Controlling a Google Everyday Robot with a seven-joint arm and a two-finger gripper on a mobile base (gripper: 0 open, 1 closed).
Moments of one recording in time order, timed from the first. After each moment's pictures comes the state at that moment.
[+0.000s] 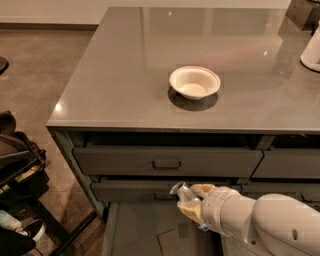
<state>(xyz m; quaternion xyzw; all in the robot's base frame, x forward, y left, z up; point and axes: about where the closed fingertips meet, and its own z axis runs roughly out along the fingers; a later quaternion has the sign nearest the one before) 0.401 -0.093 0.681 -0.37 0.84 0.08 0.39</state>
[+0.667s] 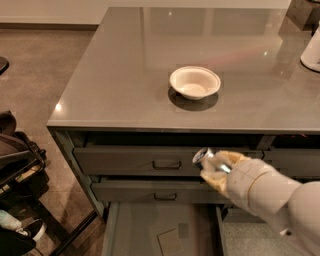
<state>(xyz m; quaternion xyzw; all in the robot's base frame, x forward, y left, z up) 0.428 -0.145 0.786 -0.39 0.79 -0.04 0.47</state>
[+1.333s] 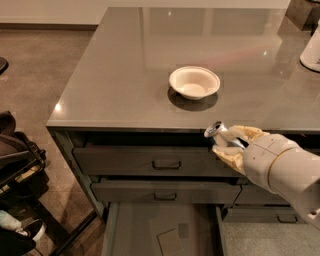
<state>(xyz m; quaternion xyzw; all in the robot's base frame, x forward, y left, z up) 0.450 -0.170 0.856 -0.38 0.77 -0.07 0.52</state>
